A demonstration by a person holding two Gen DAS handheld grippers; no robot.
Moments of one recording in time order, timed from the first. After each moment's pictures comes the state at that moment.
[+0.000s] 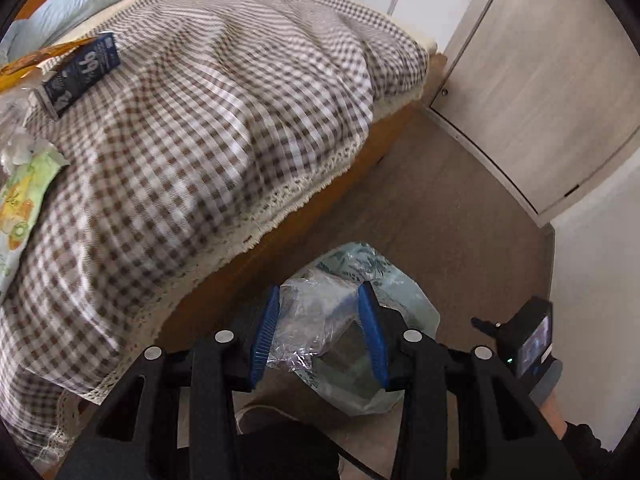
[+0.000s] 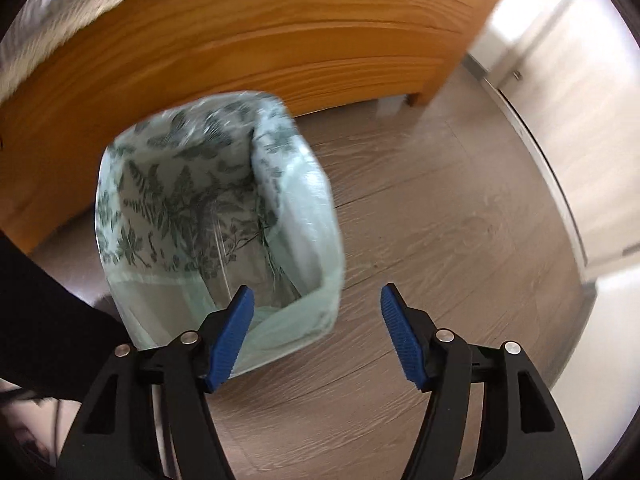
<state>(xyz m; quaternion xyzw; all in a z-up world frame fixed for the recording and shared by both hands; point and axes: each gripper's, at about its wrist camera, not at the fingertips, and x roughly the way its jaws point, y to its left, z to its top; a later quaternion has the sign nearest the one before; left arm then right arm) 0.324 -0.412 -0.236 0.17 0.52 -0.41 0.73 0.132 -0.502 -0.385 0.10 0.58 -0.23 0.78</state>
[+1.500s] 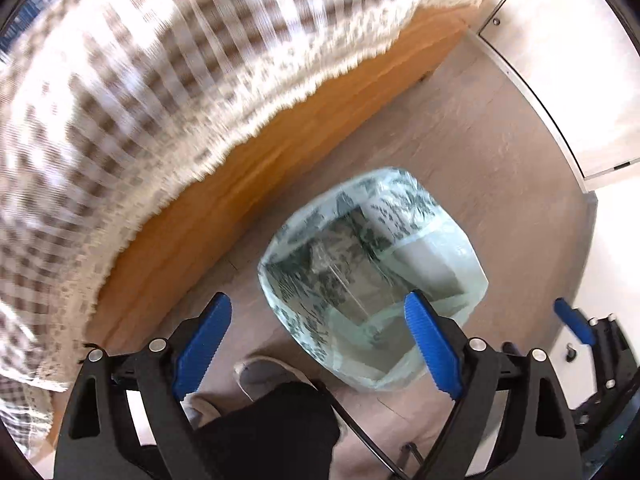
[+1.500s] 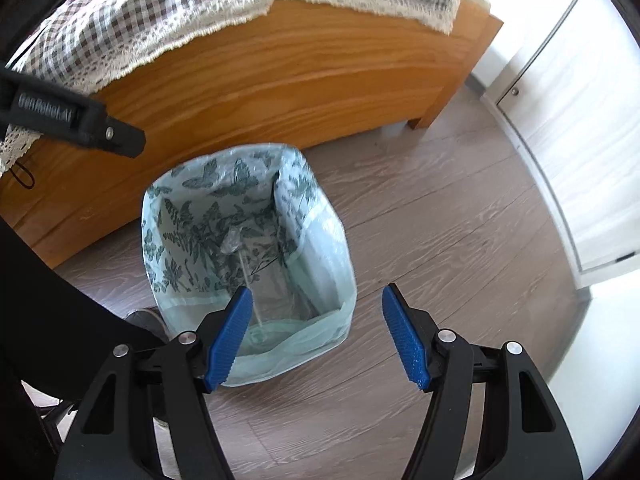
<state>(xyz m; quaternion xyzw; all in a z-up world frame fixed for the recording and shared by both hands) 0.329 -0.455 -0.321 0.24 0.61 -0.32 0.69 0.176 -0.482 -0.324 0.08 0.58 -0.23 0.78</state>
